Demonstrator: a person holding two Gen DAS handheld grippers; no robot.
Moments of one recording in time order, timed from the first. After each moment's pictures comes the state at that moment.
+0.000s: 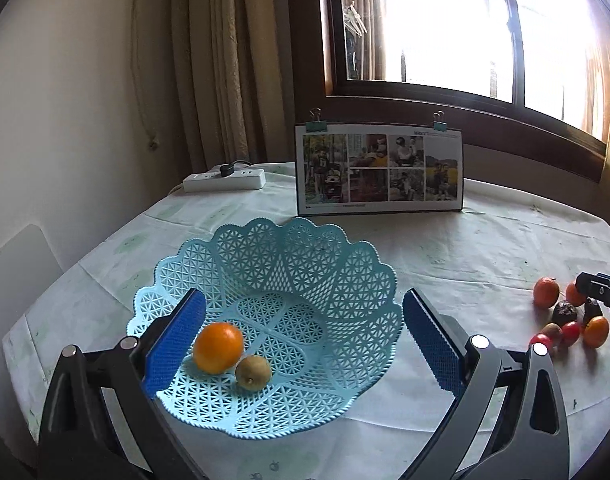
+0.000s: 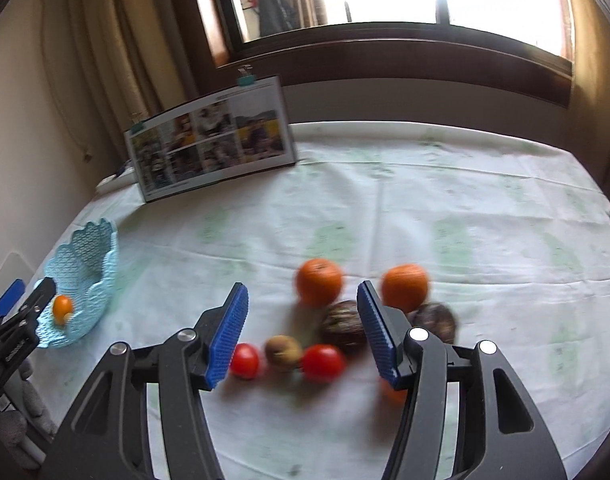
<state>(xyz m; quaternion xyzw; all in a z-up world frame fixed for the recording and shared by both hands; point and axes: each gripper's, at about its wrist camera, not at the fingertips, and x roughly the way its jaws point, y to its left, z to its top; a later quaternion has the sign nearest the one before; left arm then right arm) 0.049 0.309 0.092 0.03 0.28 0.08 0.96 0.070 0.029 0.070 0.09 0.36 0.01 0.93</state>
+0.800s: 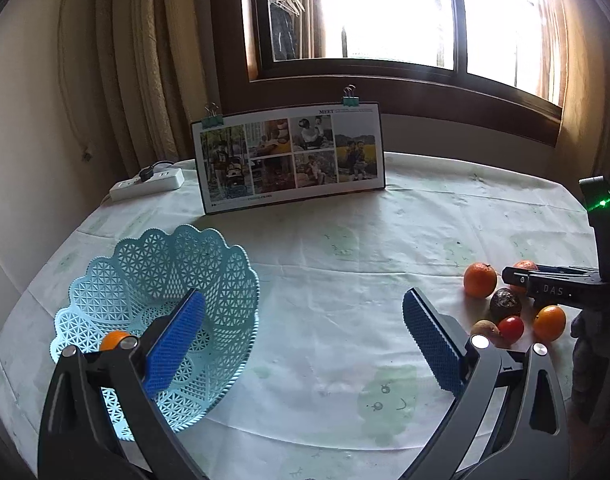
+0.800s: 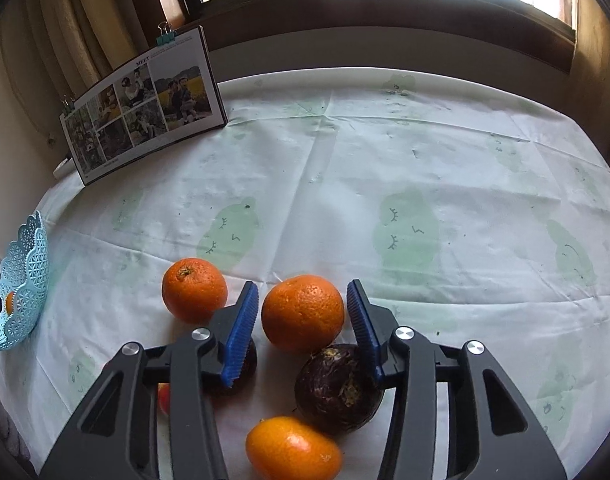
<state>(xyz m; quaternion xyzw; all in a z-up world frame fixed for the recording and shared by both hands) 0.075 0.228 0.090 0.05 0.32 -0.02 0.95 0.124 -0.028 0.020 0.09 0.44 0.00 0.89</state>
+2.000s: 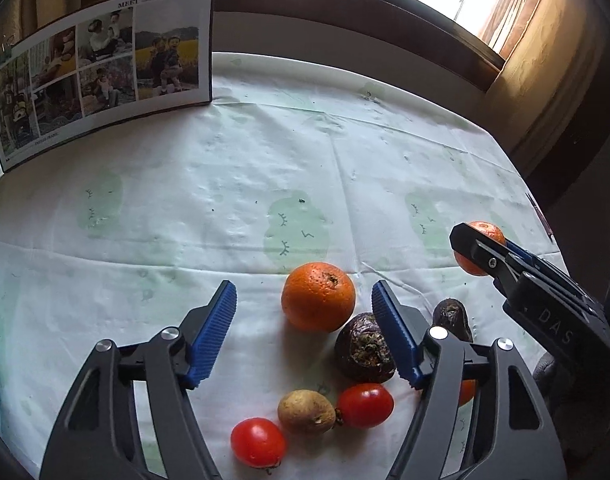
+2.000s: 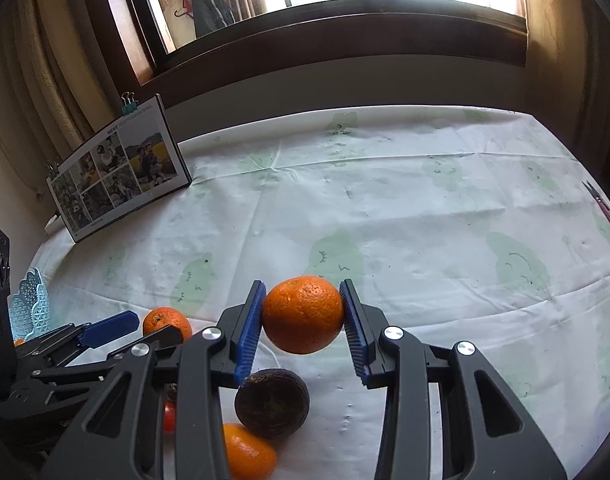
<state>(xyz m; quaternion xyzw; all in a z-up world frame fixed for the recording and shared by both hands) 0.171 0.095 0.026 -0.01 0.48 -0.19 0.85 0.108 -0.075 0.042 0.14 0.38 -0.05 0.91</state>
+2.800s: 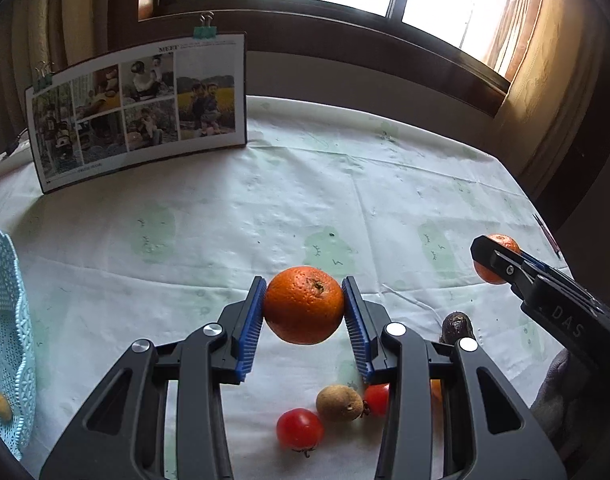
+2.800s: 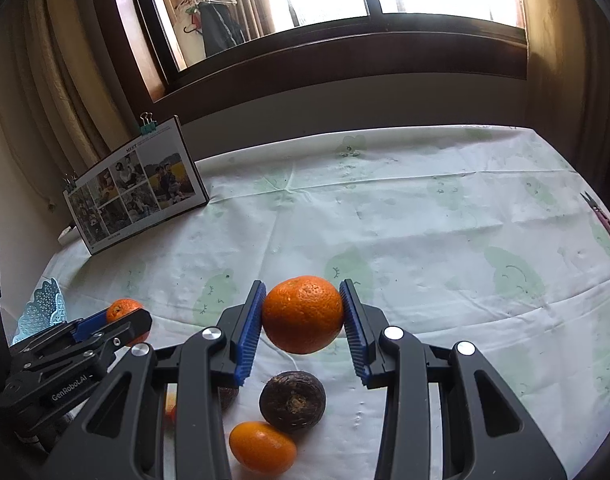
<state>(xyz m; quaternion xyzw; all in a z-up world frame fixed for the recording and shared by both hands) 0.152 0.123 0.057 0.00 0.42 -0.15 0.89 0.095 -0.070 0.061 0.15 0.35 -0.04 0.93</state>
